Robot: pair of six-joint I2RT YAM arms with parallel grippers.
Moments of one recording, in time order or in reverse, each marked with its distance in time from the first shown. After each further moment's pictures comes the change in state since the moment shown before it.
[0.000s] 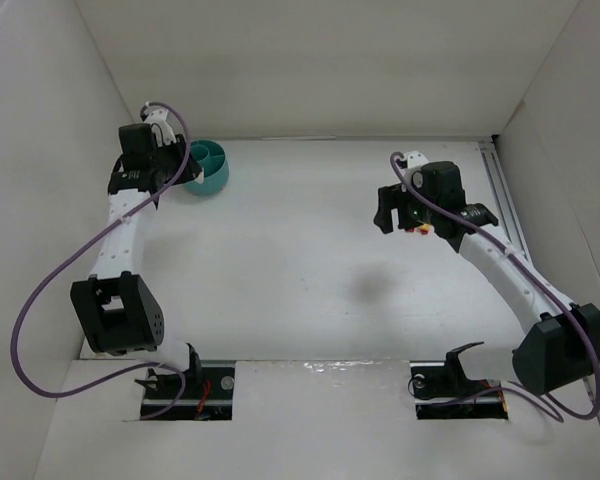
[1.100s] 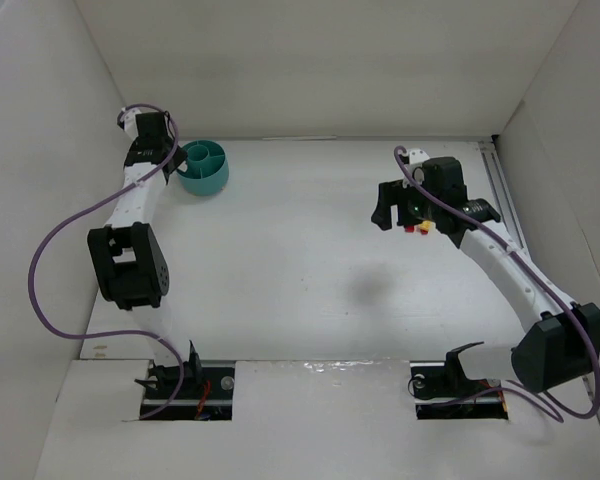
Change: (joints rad) left arm -0.006 0.317 0.209 0.056 -0.515 -0.463; right arm -0.025 0.009 0.047 -0.051 -0.056 0.070
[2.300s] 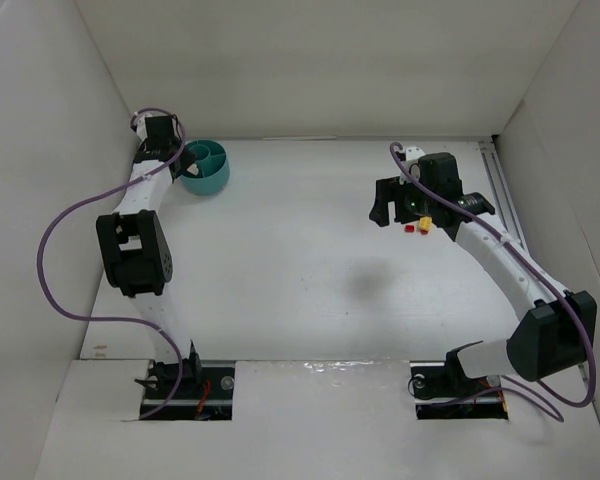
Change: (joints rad) left arm -0.007 0.124 0.043 0.029 0.085 -0.007; right arm -0.003 0.063 0.040 -0.003 0.000 0.000
